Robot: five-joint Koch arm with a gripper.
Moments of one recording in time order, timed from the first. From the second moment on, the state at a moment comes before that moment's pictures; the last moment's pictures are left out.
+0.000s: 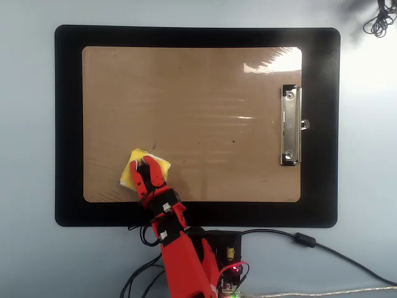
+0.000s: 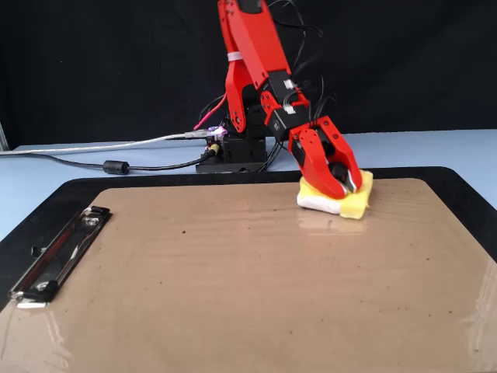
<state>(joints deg) -38.6 104.9 151.2 -10.5 -107.1</state>
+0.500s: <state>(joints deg) -17.3 120.1 156.5 -2.1 -88.5</state>
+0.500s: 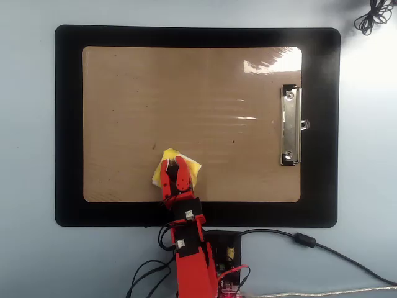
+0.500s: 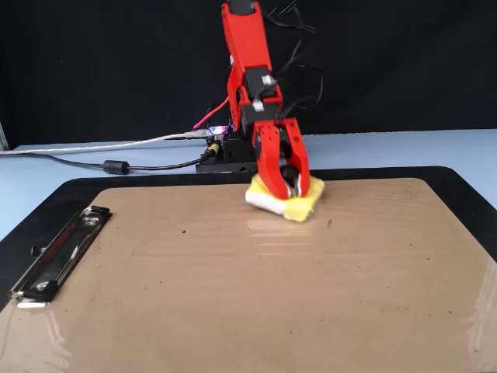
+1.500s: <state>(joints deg) -30.9 107.2 151.2 -6.6 -102.1</state>
